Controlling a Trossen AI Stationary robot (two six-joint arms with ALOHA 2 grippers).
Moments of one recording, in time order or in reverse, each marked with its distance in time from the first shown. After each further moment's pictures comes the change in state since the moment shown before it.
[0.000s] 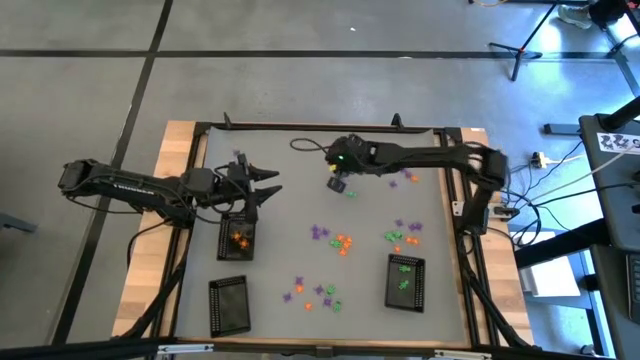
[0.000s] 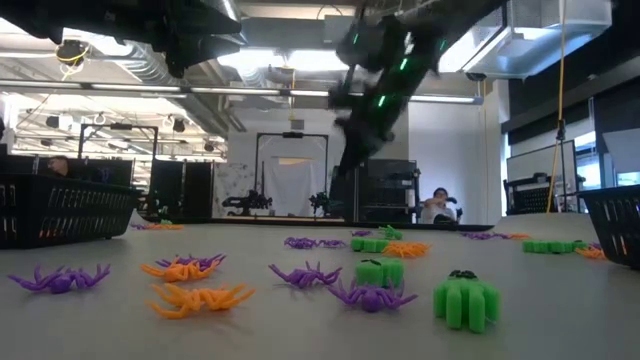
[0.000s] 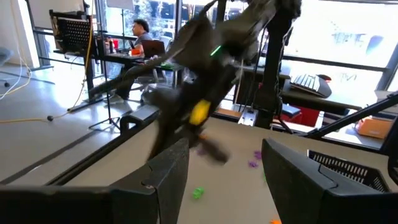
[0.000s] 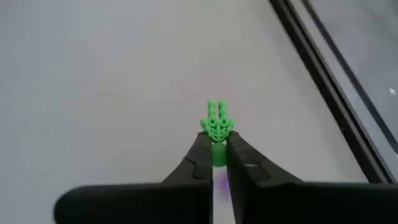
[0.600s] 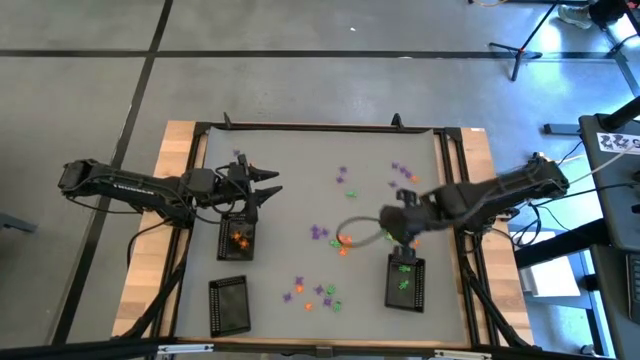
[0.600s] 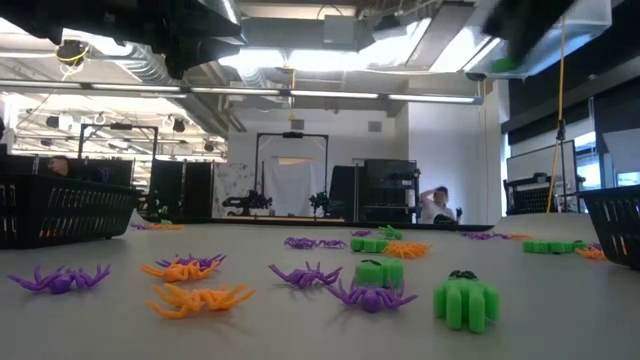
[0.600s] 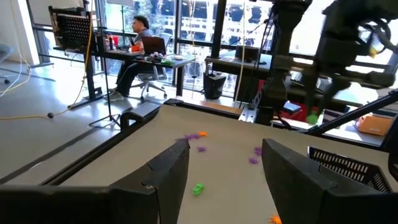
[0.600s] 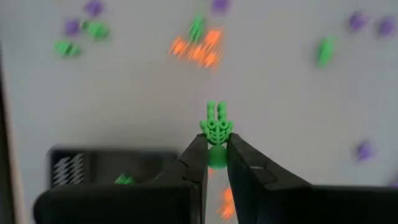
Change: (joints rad) left arm 0.000 0.000 0.001 -0.015 0.000 -0.008; right arm 0.604 -0.427 0.000 -0.745 -0.115 0.458
